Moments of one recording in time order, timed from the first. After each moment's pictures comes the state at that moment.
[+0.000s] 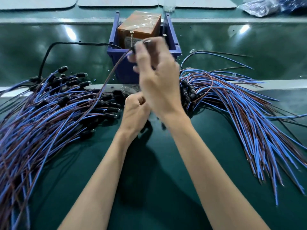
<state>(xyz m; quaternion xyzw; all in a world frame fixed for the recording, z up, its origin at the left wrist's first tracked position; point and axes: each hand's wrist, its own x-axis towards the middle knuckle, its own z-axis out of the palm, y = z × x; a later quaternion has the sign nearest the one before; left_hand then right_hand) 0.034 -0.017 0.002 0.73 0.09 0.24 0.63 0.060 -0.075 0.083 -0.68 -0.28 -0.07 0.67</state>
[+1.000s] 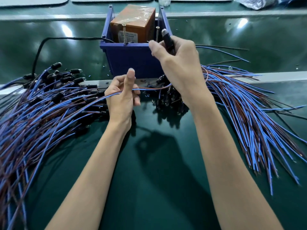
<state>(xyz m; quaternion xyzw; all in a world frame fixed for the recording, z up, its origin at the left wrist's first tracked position) 0.045 -0.008 0.005 0.56 0.19 0.33 0.73 0.100 -0.113 0.090 -0.80 -0.20 -0.02 0.57</state>
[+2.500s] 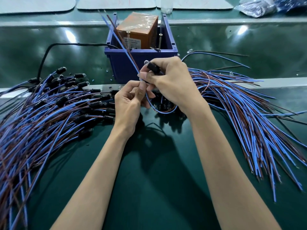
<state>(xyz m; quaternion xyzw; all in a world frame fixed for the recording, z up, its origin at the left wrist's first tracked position) 0.039 -0.009 0.001 0.64 0.06 0.30 0.71 0.096 -0.108 0.077 -0.77 -0.30 0.09 0.55</state>
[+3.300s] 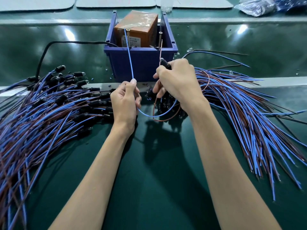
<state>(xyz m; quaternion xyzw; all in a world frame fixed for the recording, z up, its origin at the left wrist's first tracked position) 0.044 -0.008 -0.001 0.58 0.19 0.31 0.73 0.103 -0.108 0.071 -0.84 -0.17 0.09 0.51</state>
